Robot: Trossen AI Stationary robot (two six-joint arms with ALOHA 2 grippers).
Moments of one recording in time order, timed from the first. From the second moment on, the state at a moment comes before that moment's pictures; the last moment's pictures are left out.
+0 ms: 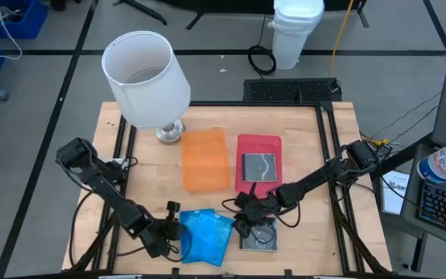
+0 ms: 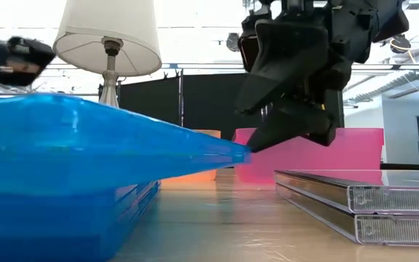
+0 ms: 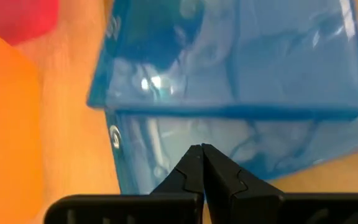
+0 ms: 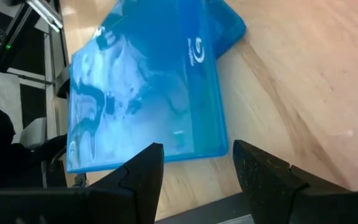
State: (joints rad) left arm -0.83 1.64 0.82 -0.22 -0.51 -0.40; right arm 0.41 1.83 0.98 0.12 0.05 1.01
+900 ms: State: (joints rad) left arm -0.87 1.68 0.93 -0.08 -0.45 -0.33; right arm 0.40 1.83 0.98 0.07 0.03 1.05
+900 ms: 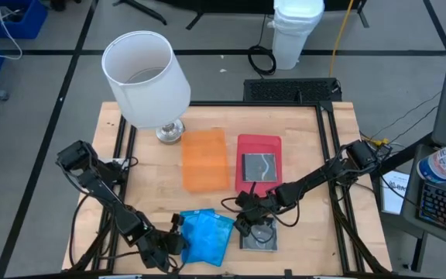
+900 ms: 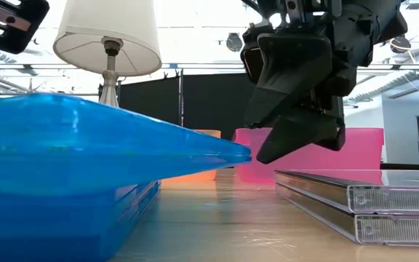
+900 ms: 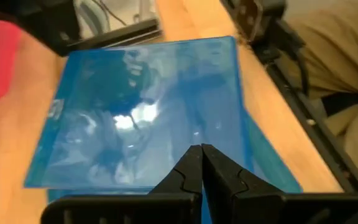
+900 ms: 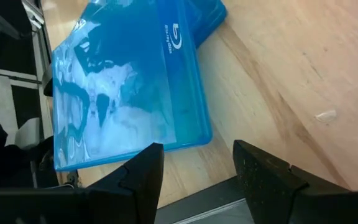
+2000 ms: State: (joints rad) left arm -0.86 1.80 0.93 -0.07 -0.39 -0.32; right arm 0.39 1.96 1.01 0.21 0.02 1.03
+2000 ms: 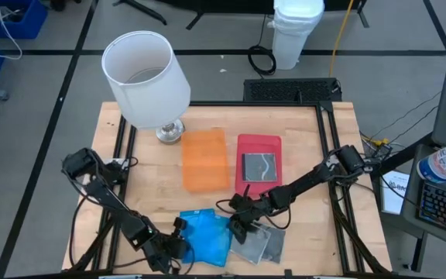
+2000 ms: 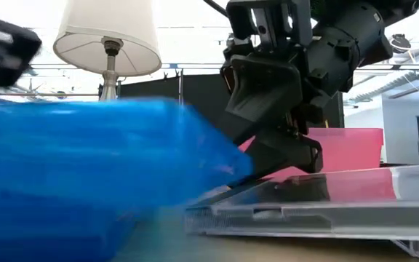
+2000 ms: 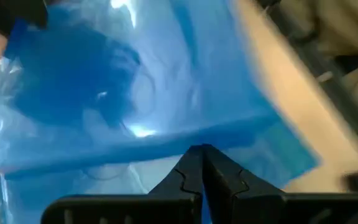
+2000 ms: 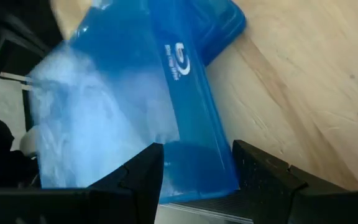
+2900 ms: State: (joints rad) left arm -0.94 1.75 0.93 0.09 -0.34 -0.35; right arm 0.39 1.95 1.01 0.27 0.02 1.02
